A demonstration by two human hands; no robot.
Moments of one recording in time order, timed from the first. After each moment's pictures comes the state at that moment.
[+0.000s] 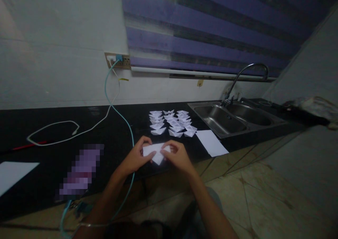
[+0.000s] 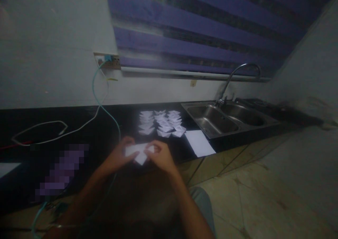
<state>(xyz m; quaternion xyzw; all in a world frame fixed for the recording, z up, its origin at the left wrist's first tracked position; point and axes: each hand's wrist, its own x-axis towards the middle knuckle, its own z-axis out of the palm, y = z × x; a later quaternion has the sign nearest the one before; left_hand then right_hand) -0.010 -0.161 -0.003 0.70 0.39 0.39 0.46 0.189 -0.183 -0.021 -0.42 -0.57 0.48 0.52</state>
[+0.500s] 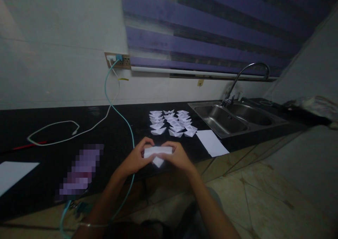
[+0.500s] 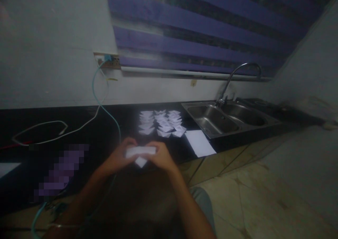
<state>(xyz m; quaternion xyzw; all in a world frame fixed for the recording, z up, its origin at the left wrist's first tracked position) -0.012 -0.162 -0.002 0.72 0.37 0.35 0.46 0.191 -0.177 -0.016 -0.43 -0.61 0.47 0.47</state>
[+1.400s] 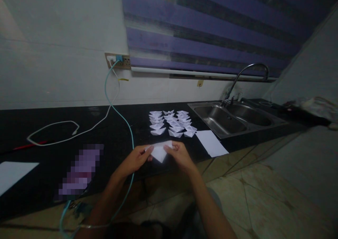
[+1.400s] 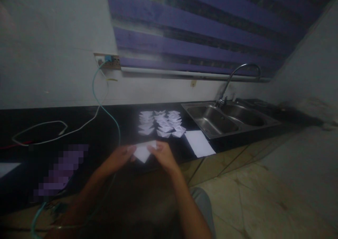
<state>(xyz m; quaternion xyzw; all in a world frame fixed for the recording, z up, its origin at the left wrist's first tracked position) -0.012 -0.161 0.003 0.76 0.40 0.32 0.40 0.194 -0.181 -0.019 -0.37 -0.50 0.56 0.54</state>
